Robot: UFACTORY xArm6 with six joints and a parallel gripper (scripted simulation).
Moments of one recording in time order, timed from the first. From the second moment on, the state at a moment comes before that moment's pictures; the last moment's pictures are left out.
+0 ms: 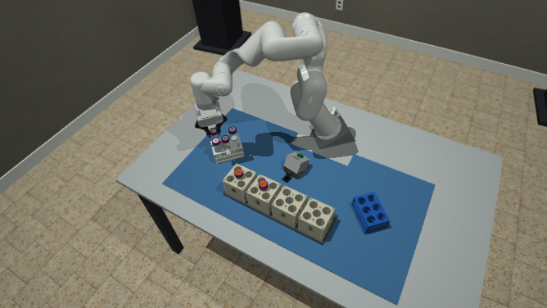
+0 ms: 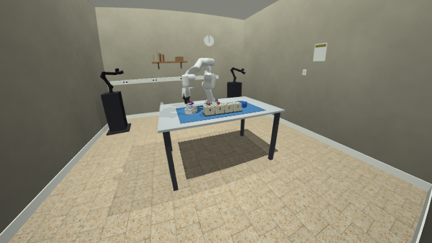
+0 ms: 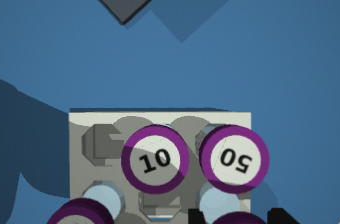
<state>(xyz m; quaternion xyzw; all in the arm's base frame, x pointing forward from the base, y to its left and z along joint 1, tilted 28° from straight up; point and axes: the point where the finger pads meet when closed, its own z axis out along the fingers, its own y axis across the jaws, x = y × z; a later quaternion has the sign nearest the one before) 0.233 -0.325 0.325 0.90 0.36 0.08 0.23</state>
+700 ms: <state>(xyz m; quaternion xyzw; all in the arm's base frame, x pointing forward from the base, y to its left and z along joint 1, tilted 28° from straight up) 0.223 -0.313 0.354 0.90 0.36 0.08 0.23</state>
